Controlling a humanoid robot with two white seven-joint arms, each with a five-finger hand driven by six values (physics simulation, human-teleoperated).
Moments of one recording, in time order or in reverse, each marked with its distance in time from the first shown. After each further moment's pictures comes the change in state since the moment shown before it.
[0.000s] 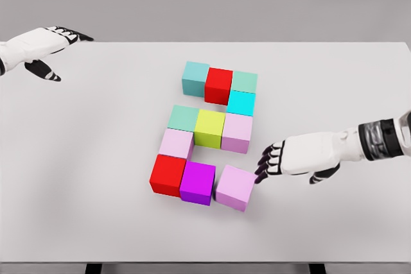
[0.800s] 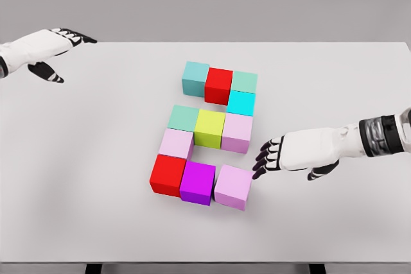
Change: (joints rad) left arm 0.014 0.003 -0.005 -0.033 0.001 0.000 0.000; right arm 0.000 0.006 -0.019 0.000 -0.020 0.000 0.001
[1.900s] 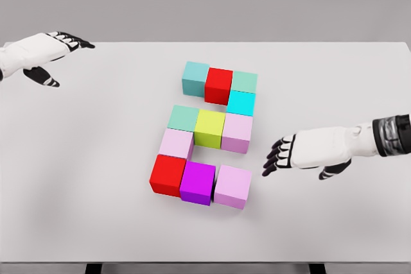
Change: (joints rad) left arm 0.038 0.045 0.003 -0.072 0.001 0.000 0.000; right arm 0.003 -0.051 -0.003 -0.001 -0.008 0.000 0.002
